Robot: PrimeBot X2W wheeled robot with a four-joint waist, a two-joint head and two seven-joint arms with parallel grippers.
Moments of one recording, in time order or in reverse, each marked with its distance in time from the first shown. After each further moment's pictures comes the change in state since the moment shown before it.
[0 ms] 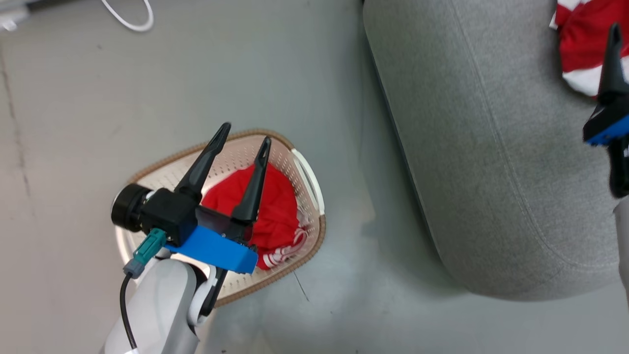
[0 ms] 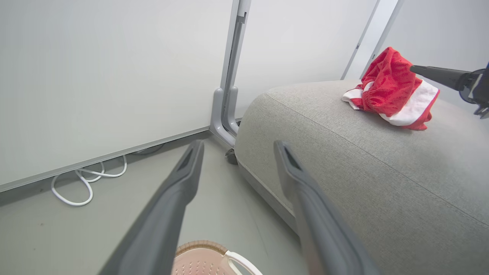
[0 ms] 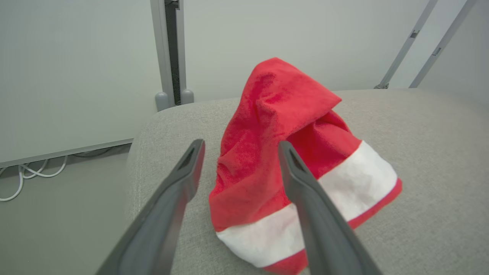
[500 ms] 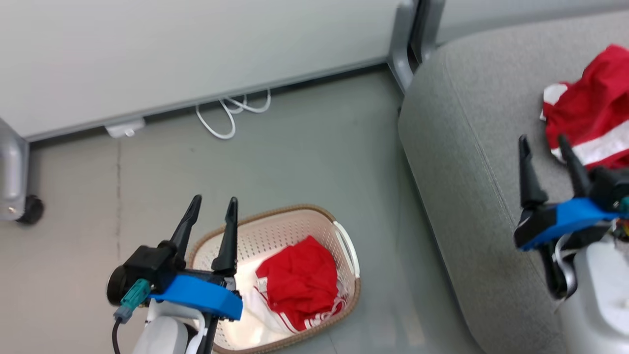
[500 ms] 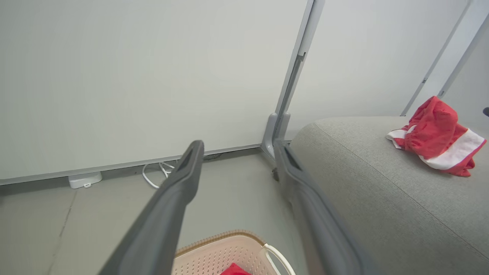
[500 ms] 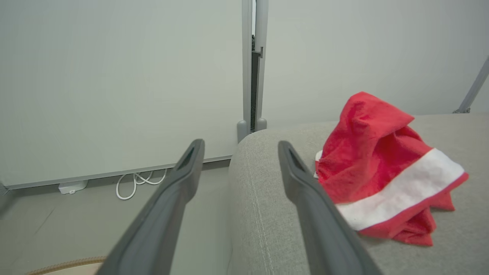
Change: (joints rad) left arm 0.204 -0.108 0.183 0.102 -0.009 -0.005 0.000; right arm 0.387 0.099 0.112 -0.276 0.043 0.000 0.008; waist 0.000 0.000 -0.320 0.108
